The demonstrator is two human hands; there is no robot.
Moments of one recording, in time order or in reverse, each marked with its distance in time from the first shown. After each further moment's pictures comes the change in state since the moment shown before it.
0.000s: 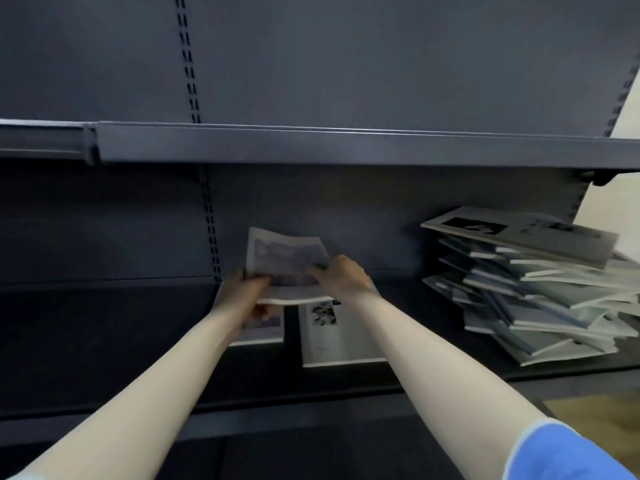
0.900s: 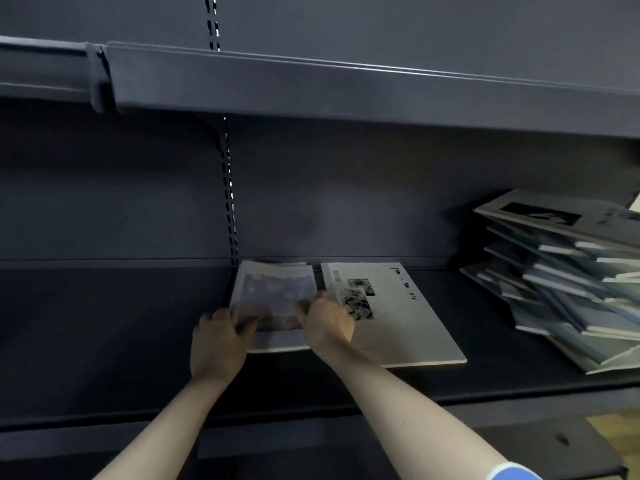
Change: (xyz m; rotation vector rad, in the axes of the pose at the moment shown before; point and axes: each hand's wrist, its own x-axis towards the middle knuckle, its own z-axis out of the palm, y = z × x) left_hand 0.046 -0.116 -0.068 0.768 0.187 0.052; right_hand 0.014 -0.004 0.138 -0.286 -0.005 0.078
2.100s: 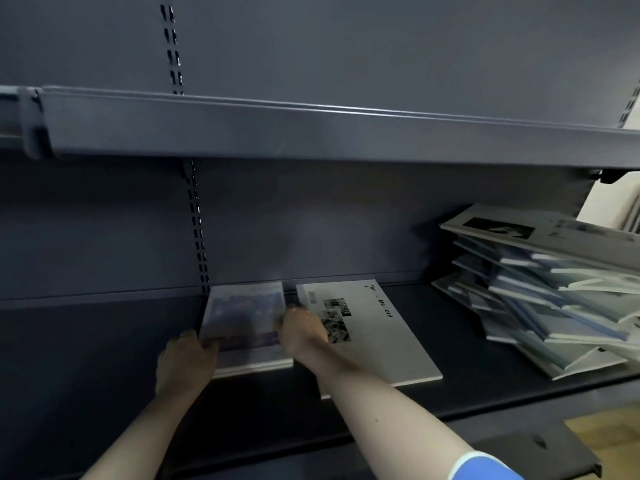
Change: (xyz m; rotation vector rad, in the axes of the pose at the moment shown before) left_hand 0.035 0.004 -0.001 0.103 -0.072 -0.054; right_hand 0.026 -0.004 -0.015 0.008 -0.132 -0.071
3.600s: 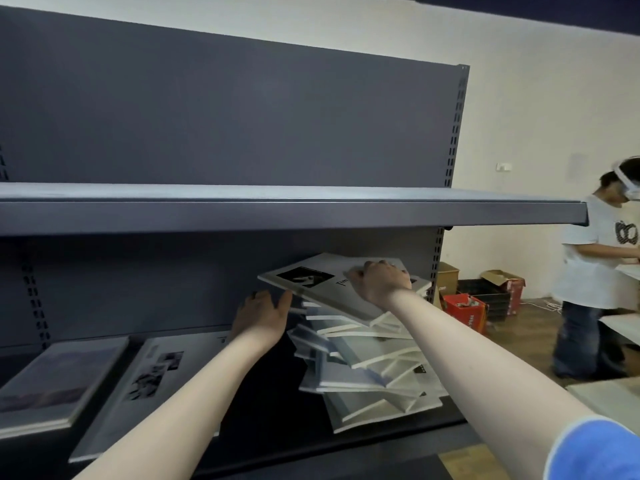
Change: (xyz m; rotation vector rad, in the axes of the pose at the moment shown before) left_hand -0.164 0.401 0.106 -0.040 -0.039 0.308; right_hand -0.041 0.352 -0.315 -0.275 0.294 0.133
